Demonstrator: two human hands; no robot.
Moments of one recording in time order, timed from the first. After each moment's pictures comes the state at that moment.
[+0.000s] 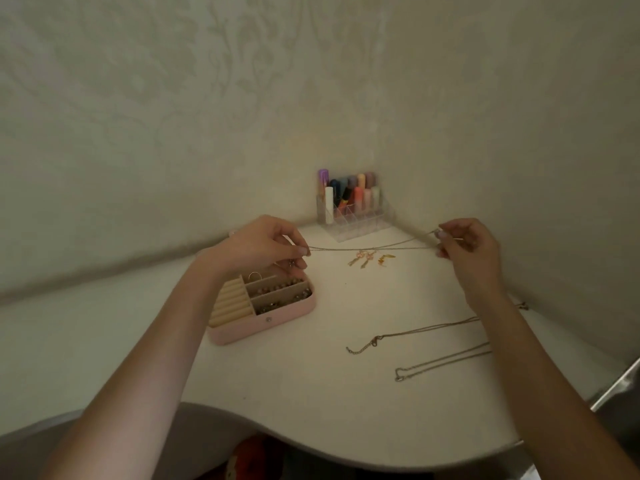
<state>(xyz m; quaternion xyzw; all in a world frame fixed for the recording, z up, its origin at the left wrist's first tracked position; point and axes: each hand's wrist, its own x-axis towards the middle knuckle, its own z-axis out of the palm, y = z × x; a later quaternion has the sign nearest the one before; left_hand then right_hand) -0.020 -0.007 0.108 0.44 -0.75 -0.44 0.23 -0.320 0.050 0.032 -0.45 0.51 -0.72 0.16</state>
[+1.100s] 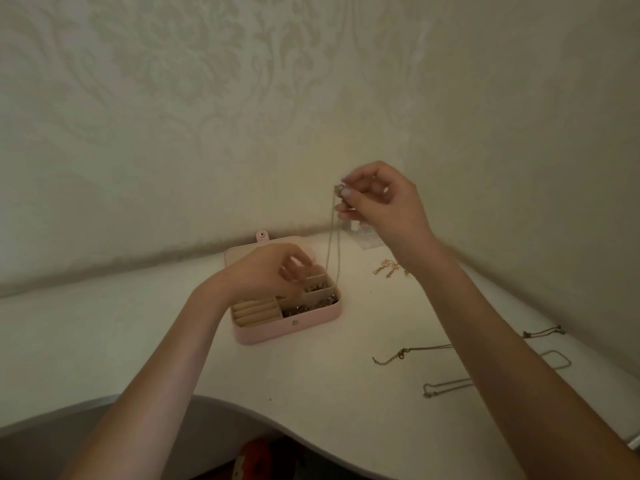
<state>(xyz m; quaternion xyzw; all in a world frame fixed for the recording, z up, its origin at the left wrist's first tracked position) 0.019 0.003 0.091 0.47 -0.82 -0.27 0.16 -0.172 0.031 0.130 -0.60 0.35 -0.64 0.33</state>
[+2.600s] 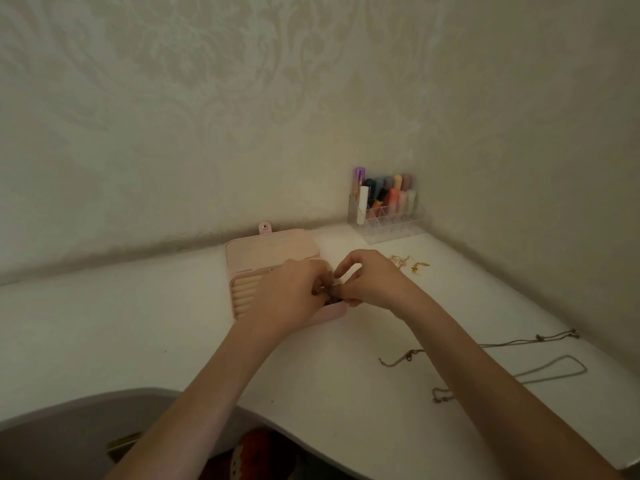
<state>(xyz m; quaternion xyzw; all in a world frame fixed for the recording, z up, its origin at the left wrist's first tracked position) -0.012 0.013 0.044 0.49 -0.84 -0.07 0.23 -0.164 0.021 0.057 -0.61 0.66 -0.30 0.32</state>
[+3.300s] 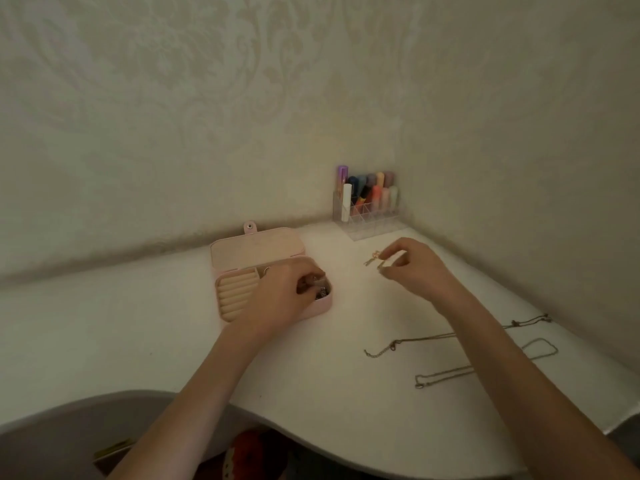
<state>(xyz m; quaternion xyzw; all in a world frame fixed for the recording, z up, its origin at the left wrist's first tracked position) -0.015 -0.002 0.018 0.39 -0.84 -0.14 0.34 -0.232 0.038 0.053 -0.56 0.71 -0.37 0.22</state>
